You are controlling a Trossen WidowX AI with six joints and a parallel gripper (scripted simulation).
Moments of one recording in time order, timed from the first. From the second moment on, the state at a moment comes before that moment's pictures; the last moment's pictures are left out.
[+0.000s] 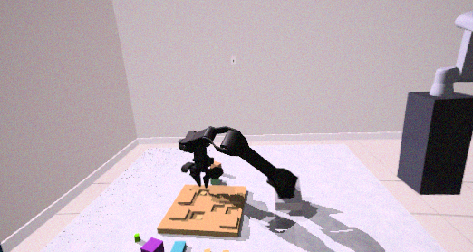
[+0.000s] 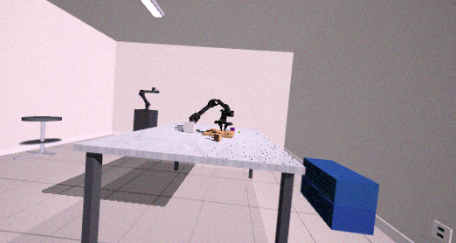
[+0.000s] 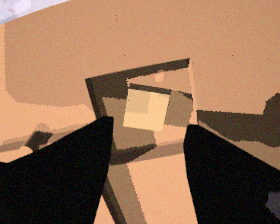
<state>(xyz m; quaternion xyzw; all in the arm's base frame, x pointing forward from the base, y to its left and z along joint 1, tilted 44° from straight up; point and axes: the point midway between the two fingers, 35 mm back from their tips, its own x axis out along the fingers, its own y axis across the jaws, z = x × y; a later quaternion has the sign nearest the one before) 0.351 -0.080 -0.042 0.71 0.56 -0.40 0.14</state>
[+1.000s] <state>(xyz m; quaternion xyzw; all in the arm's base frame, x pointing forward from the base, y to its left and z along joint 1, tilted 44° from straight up) 0.353 -0.065 -0.055 0.71 0.56 -0.40 0.14</state>
